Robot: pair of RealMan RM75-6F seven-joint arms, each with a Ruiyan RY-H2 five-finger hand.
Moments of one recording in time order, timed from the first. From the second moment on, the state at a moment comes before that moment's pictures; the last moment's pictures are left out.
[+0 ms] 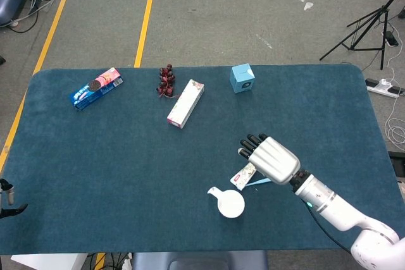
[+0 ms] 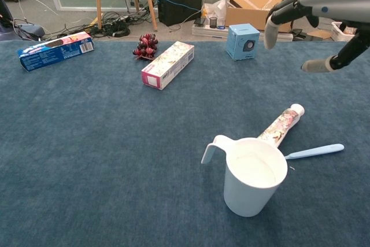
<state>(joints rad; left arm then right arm) -0.12 -1.04 -0.08 -1.68 1.09 1.31 0.25 0.73 -1.00 0.00 -1.87 -1.56 1.06 -0.49</state>
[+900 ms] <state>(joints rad) -0.11 -1.03 -0.08 -1.68 1.08 1.30 0.24 0.80 -1.21 0.02 -1.62 -1.40 0.80 -0.52</state>
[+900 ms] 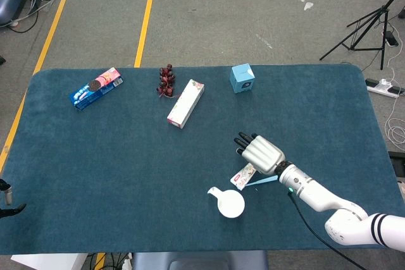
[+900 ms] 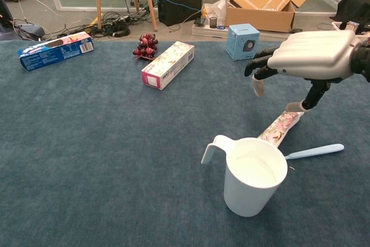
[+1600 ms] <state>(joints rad) -0.11 -1.03 -0.08 -1.68 1.08 1.31 0.24 0.82 -1.29 -0.02 -1.53 -1.37 0.72 -0.53</state>
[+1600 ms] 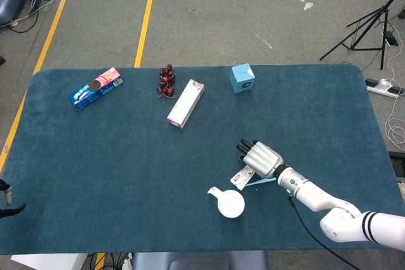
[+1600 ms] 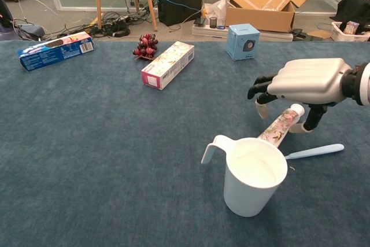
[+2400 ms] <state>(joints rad) -0.11 -1.03 -0.08 -1.68 1.08 1.30 0.24 0.83 -1.35 -0.04 -1.45 -1.35 0.69 -0.53</state>
